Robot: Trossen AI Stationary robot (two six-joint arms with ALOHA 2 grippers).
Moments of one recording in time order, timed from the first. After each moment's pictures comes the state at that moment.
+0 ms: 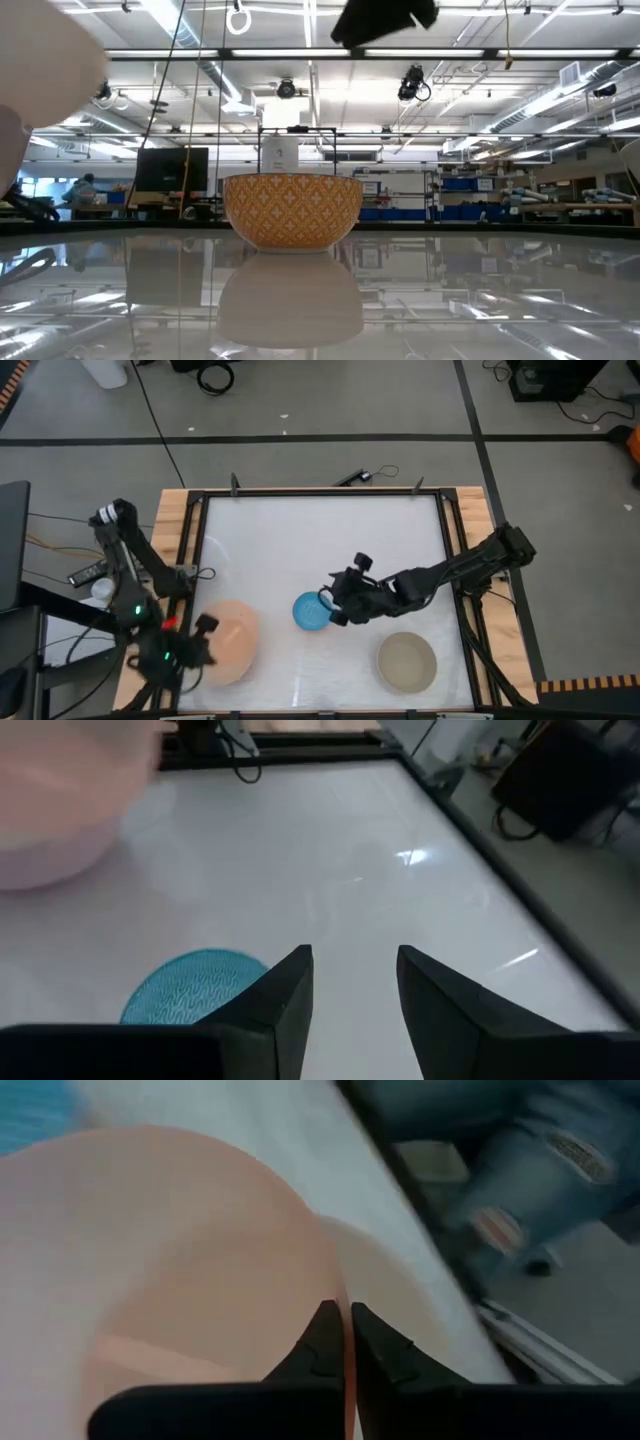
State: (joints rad) left arm -1.13 1.12 0.91 -0.76 -0.35 -0.60; right arm 0.35 1.67 1.36 -0.51 0.73 0.39
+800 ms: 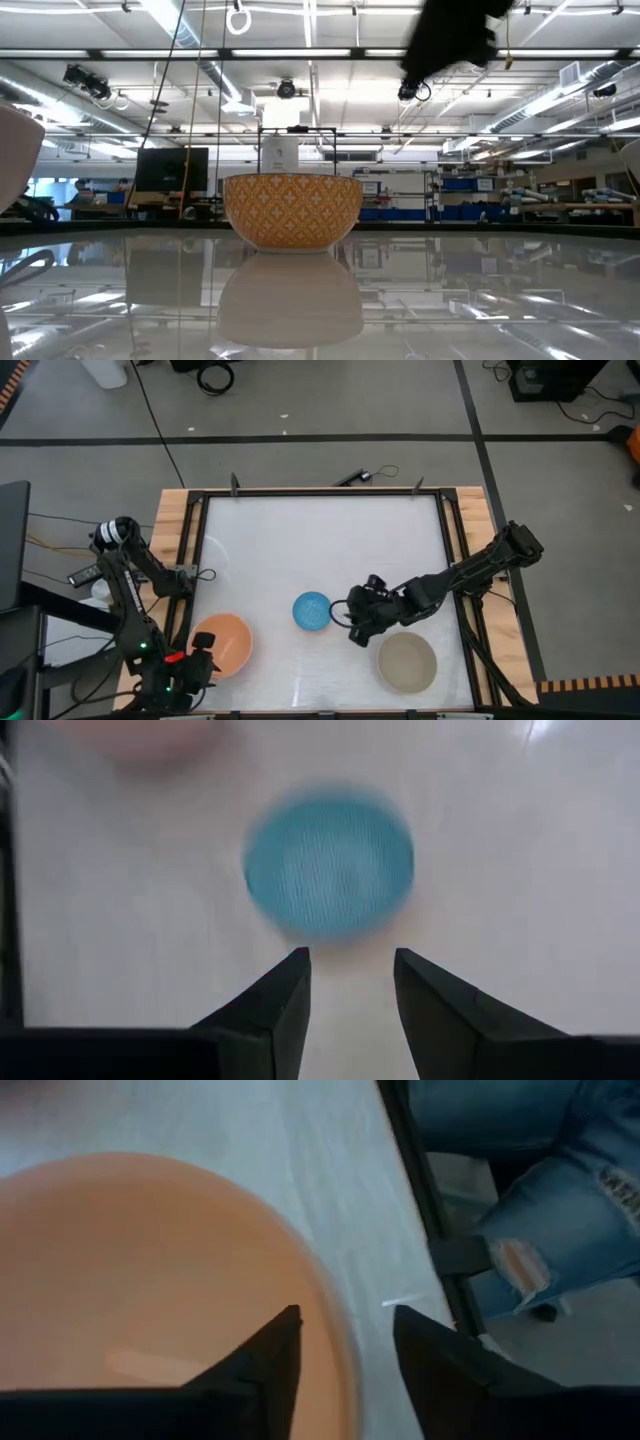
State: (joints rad) left arm -1.24 1.35 0.91 -0.65 -0.46 -0.97; right arm 0.42 1.60 1.24 -0.64 0.39 0.74
